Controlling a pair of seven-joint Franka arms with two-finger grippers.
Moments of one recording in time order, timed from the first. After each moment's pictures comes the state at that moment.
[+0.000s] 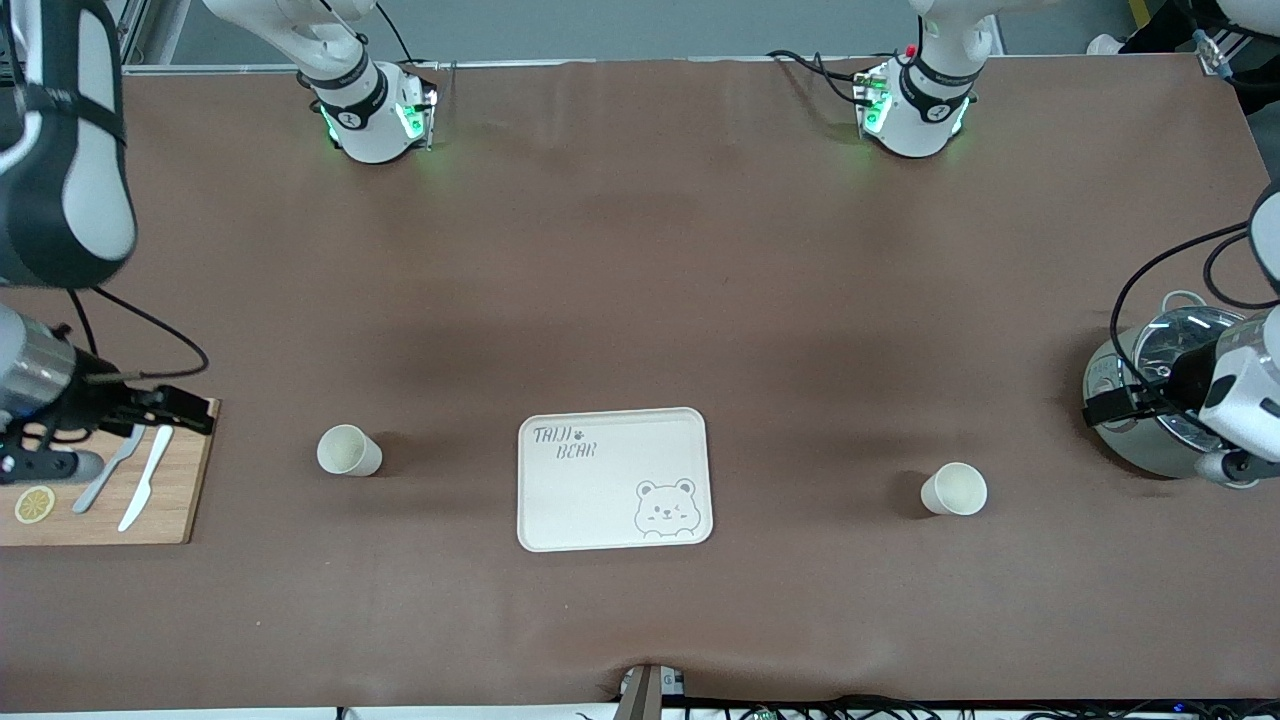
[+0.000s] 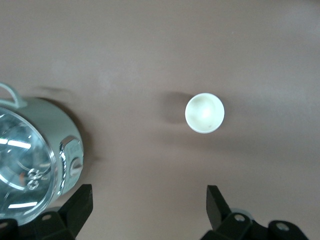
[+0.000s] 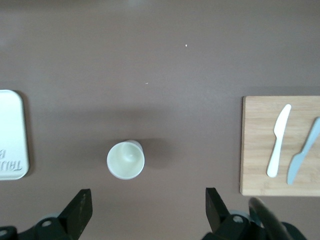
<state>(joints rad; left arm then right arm) 0.11 0.41 -0.10 -1.37 0.03 1.78 -0.12 0.02 0.43 -0.05 -1.36 0.04 1.84 -0.05</state>
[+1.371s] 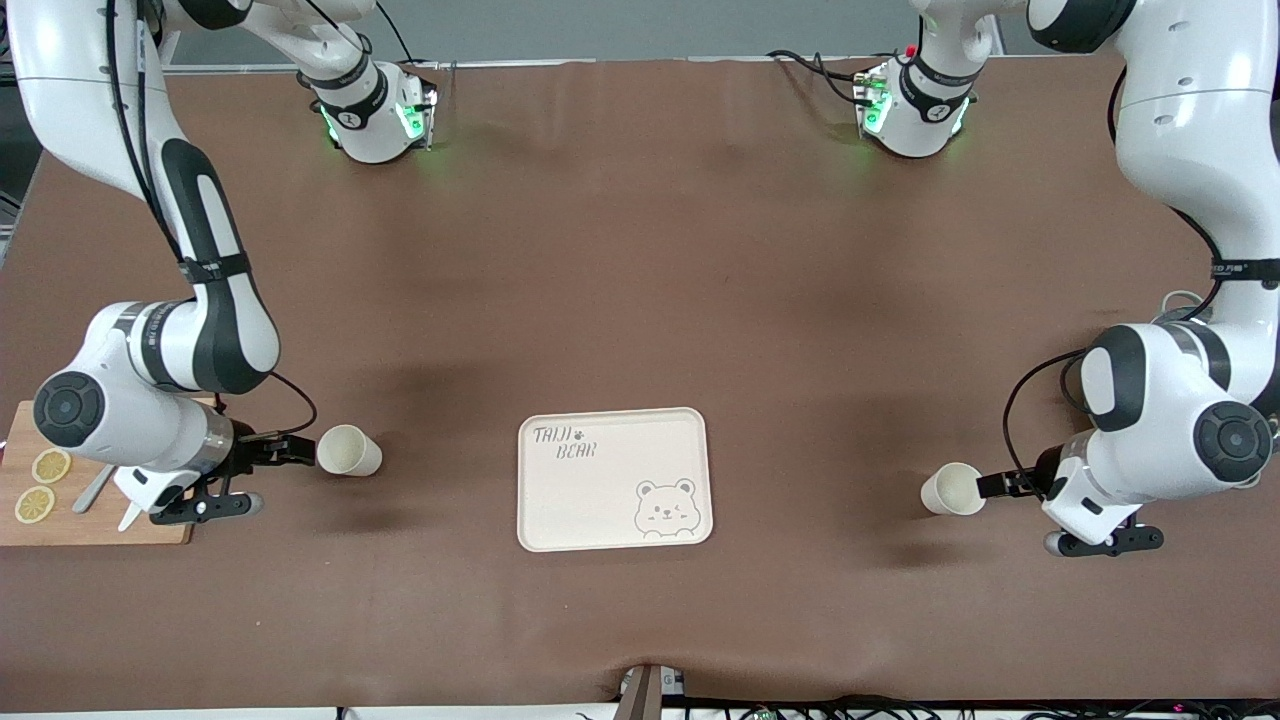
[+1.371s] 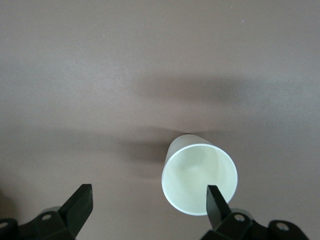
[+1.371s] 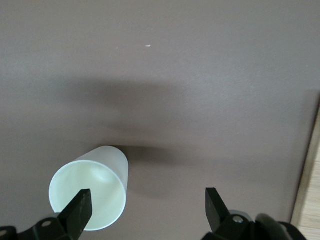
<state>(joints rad) 0.07 0.72 -0.10 -1.37 0.03 2.07 -0.12 0.03 0.58 -0.04 -1.60 0.05 2.15 -0.16</state>
